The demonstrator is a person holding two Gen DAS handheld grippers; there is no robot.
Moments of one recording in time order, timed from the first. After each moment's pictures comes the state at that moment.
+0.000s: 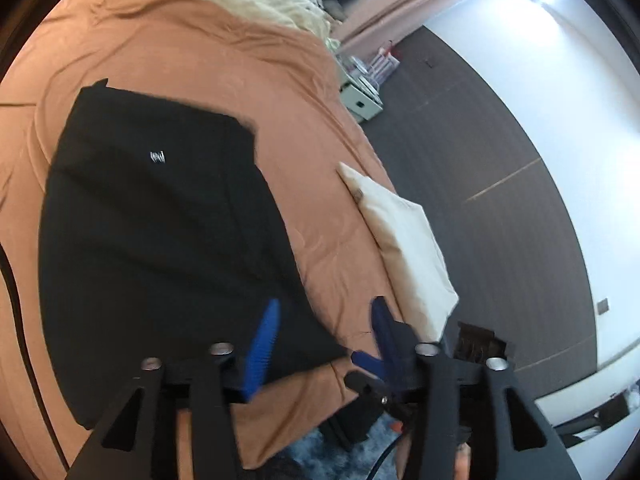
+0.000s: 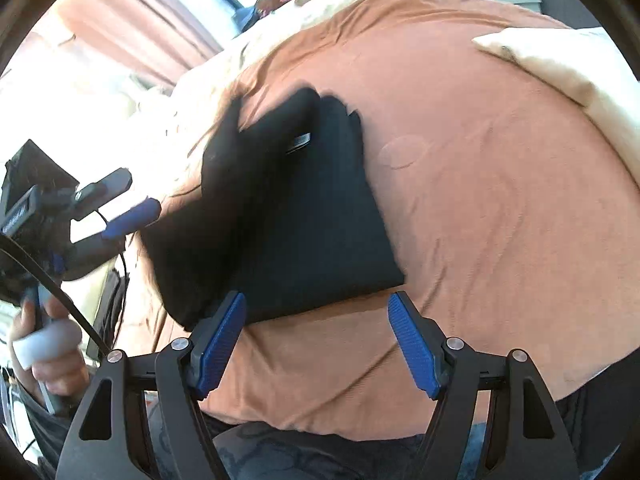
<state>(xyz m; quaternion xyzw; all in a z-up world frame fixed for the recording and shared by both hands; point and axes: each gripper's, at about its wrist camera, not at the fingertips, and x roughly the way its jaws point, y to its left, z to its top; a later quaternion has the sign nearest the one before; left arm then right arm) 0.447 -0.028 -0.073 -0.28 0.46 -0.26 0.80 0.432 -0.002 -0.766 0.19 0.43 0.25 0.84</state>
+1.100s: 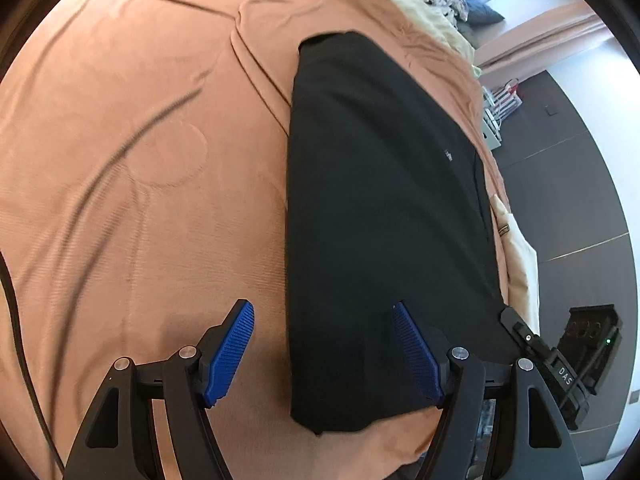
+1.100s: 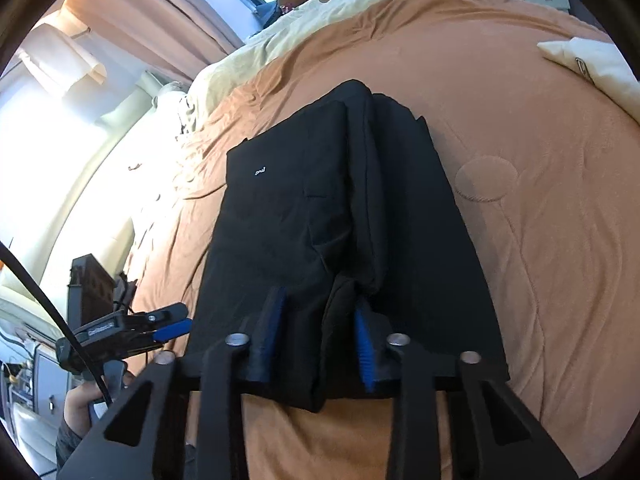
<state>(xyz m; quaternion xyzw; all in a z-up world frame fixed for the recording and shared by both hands) 0.429 0.093 -0.178 -0.33 0.51 -0.07 0.79 0.507 0.061 -0.708 0.18 0.42 0.29 0.84</state>
